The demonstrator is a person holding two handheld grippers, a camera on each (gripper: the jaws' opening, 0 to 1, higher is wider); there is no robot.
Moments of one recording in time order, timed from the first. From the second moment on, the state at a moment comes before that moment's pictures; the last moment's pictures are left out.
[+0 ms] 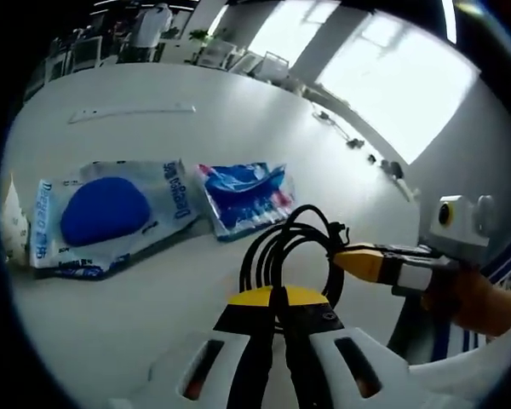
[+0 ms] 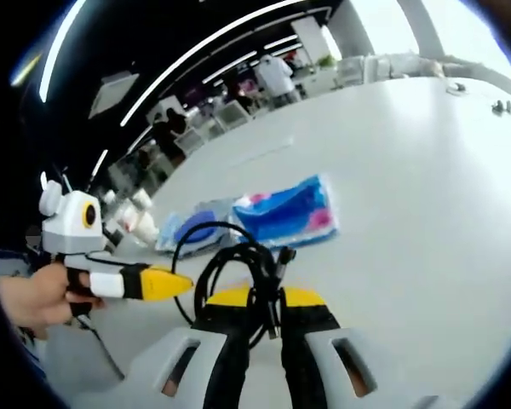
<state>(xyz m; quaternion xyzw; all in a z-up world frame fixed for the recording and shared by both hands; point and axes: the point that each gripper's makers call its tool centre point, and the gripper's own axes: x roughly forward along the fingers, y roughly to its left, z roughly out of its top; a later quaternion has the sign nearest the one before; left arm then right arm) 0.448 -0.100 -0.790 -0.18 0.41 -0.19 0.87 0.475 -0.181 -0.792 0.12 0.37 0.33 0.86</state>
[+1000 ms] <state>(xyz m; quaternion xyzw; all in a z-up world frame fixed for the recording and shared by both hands) 0.452 -0.094 -0.819 -0.15 0.44 -0.18 0.86 0.479 -0.179 -0.812 0.07 0.38 0.35 0.85</state>
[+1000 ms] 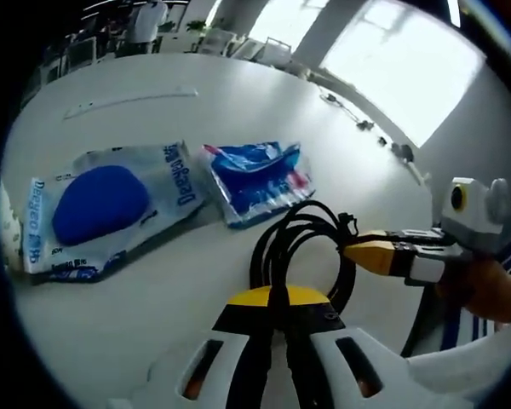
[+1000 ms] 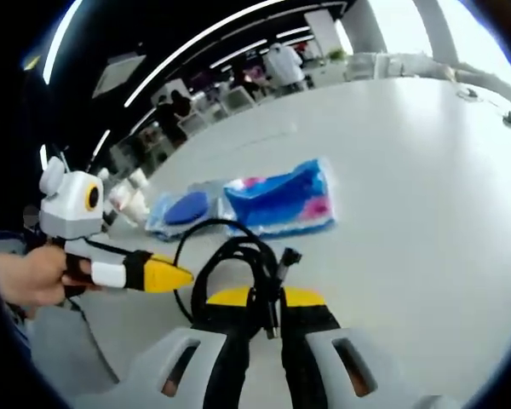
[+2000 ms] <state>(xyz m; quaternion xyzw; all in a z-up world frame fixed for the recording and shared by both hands) 0.456 -0.098 -0.833 -0.12 0.46 -0.18 0.86 0.482 -0.186 -0.828 0.04 0.39 0.35 0.85</state>
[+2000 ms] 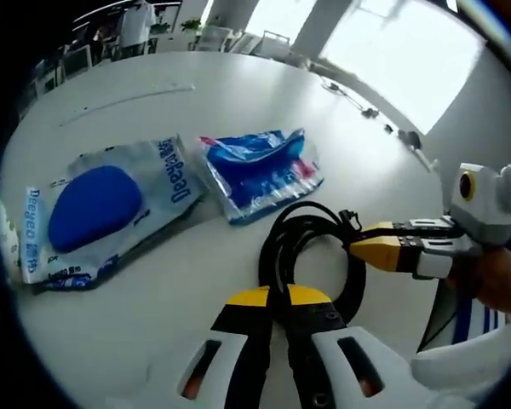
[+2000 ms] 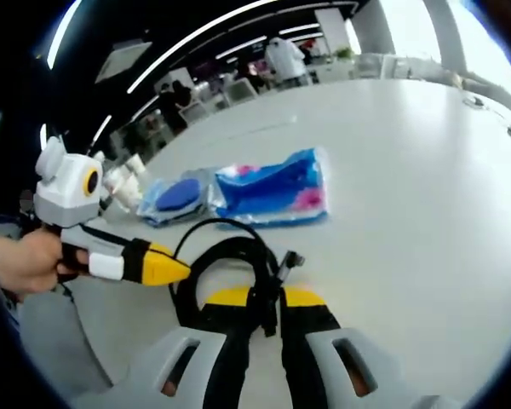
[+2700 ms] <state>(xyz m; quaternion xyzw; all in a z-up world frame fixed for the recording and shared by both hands) 0.456 -0.098 -0.833 -0.13 0.46 -0.17 0.86 0.483 -0.187 -0.831 0.04 0.39 0.35 0.85</state>
